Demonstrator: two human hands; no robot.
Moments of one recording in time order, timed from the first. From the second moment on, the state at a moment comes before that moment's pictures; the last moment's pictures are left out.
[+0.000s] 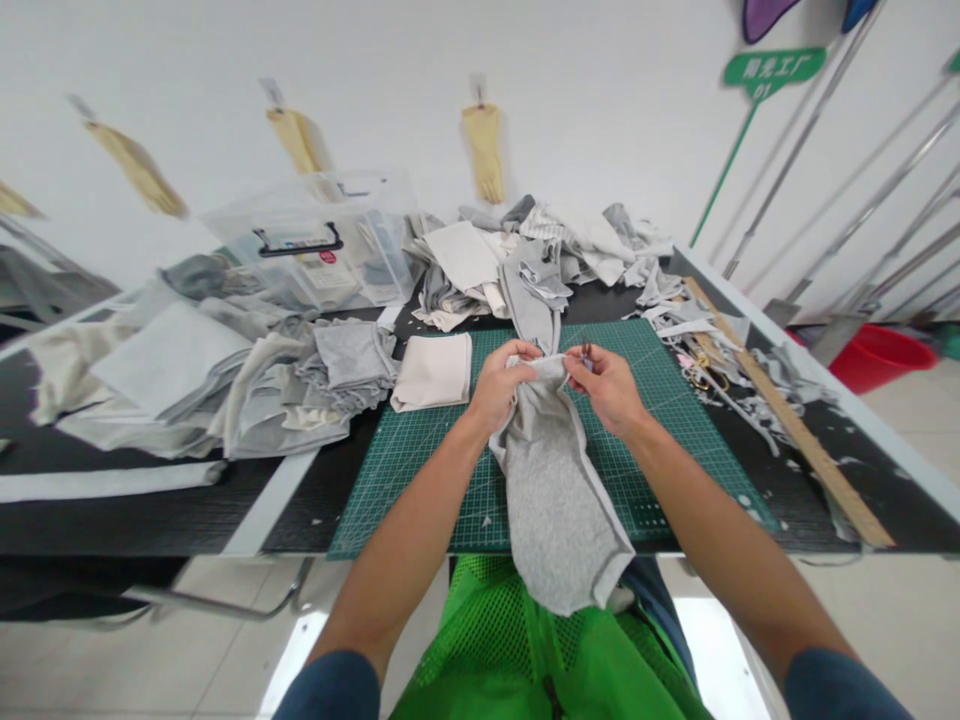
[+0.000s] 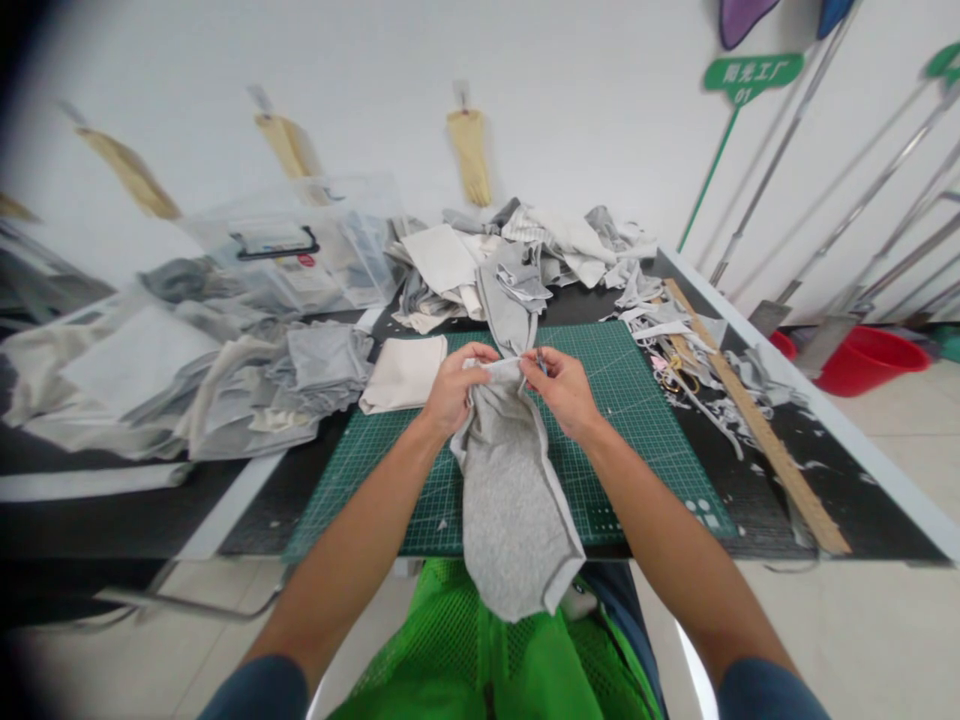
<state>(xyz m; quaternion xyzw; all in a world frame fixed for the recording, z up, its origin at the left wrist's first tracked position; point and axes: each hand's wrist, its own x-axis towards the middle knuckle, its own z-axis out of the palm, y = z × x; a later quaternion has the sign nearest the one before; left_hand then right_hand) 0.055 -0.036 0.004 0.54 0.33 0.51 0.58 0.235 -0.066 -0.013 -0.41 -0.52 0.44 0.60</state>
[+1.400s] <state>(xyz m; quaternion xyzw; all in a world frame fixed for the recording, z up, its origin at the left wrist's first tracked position) 0.057 -0.042 0.001 0.59 0.34 0.50 0.53 0.234 -0.070 -0.014 -0.43 -0.59 0.35 0.58</state>
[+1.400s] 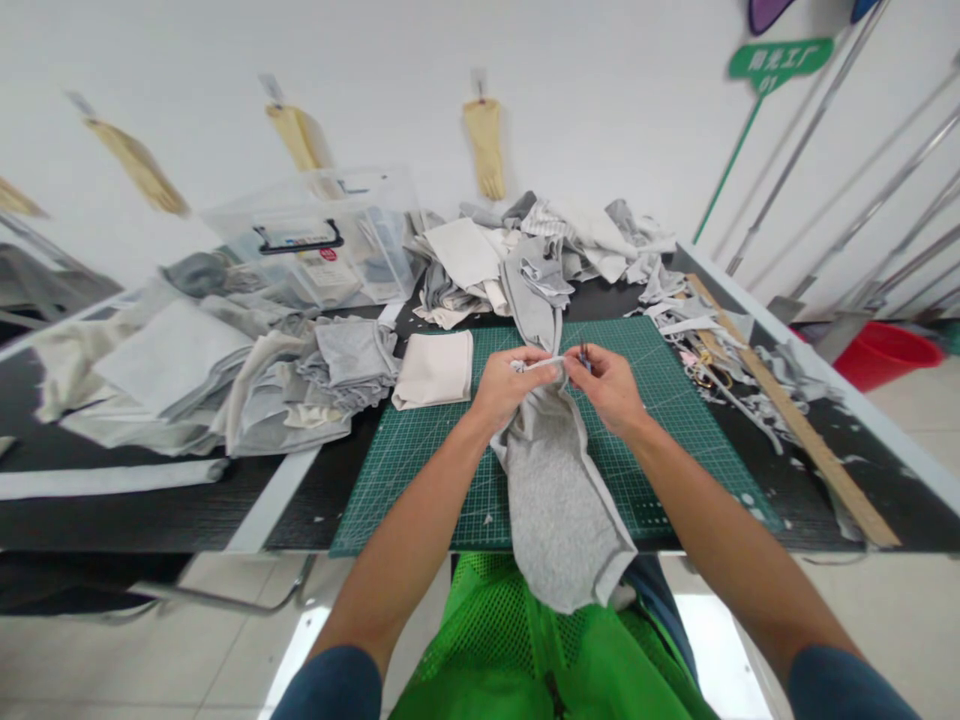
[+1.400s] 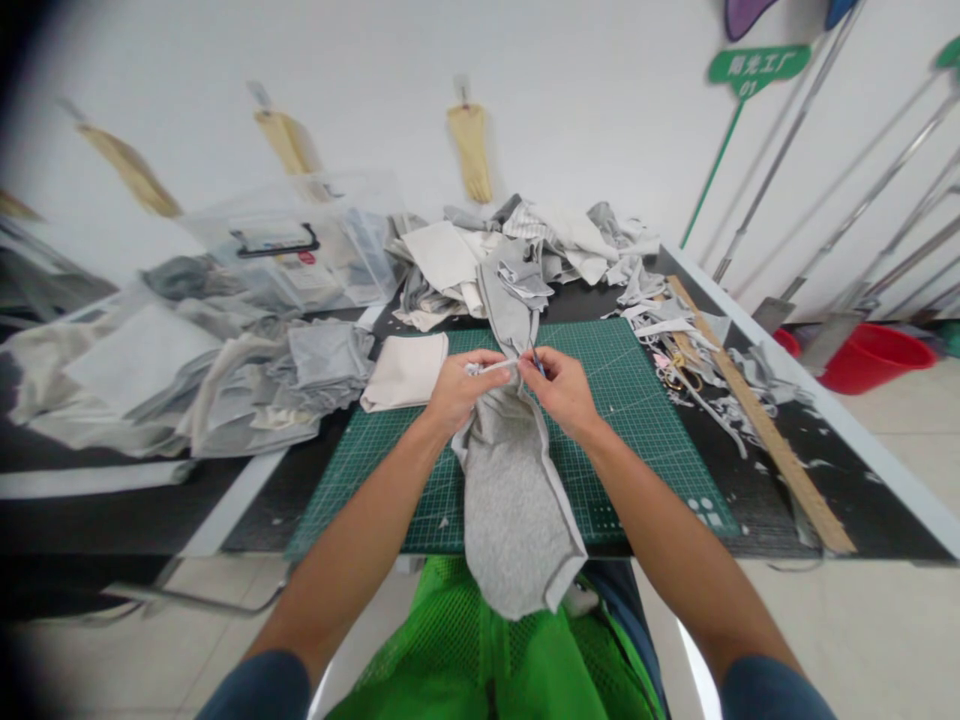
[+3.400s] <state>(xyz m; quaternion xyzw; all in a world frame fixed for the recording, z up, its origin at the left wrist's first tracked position) 0.057 -0.037 -0.006 0.58 0.37 0.55 0.47 0.235 -0.071 -0.021 -0.43 -0.73 -0.06 0.53</state>
